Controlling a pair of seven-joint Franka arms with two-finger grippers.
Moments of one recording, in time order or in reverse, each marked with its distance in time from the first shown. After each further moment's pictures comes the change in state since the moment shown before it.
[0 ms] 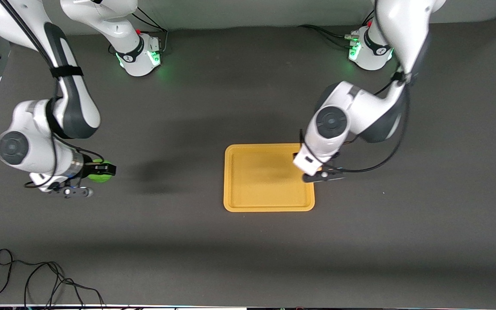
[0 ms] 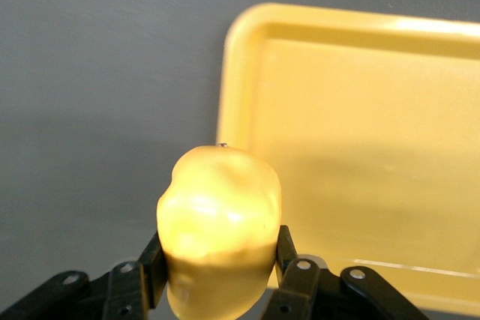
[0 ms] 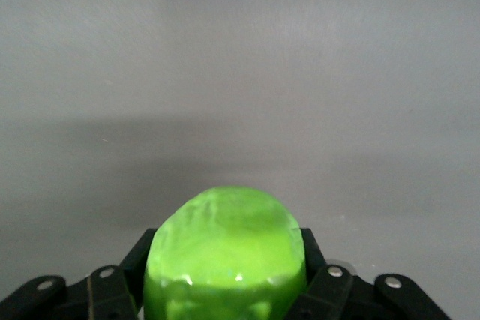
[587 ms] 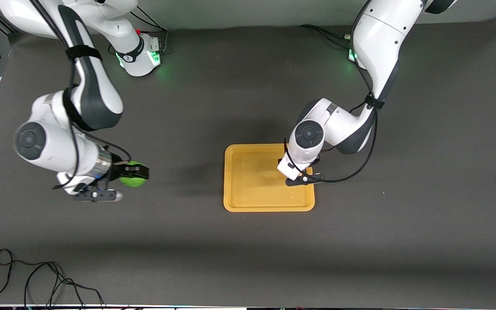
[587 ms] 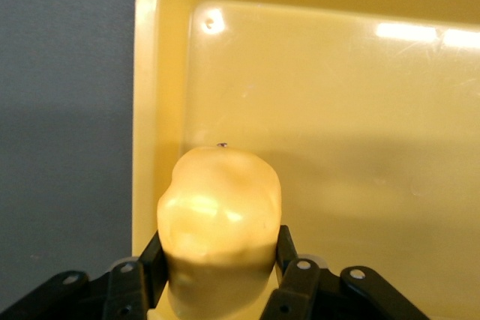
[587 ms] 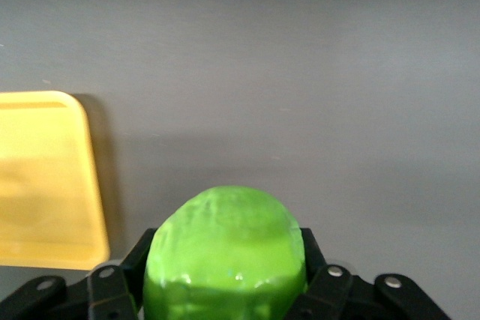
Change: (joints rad) left arm -0.042 0.130 0.003 0.003 0.006 0.137 -0.025; right arm 0.185 0.059 0.016 0.165 0.203 -0.024 0.156
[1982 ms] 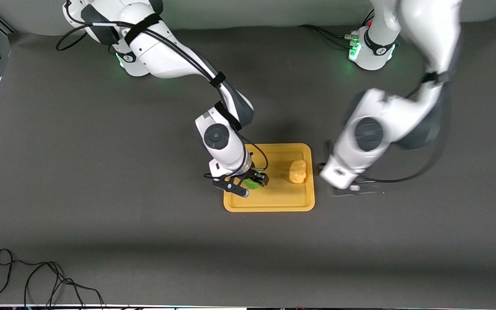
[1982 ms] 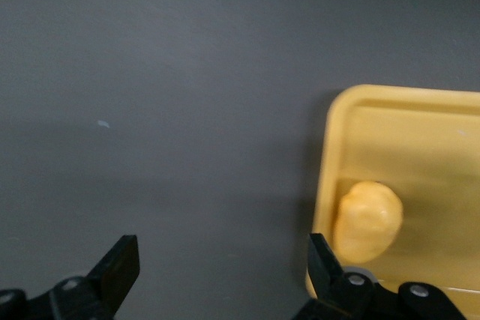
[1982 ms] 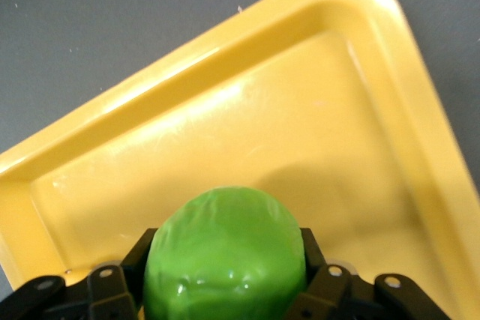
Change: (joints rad) left arm 0.238 -0.256 0.032 0.049 0.007 -0.286 0.297; right arm 0.426 0.524 0.031 0.287 0.043 0.483 0.766
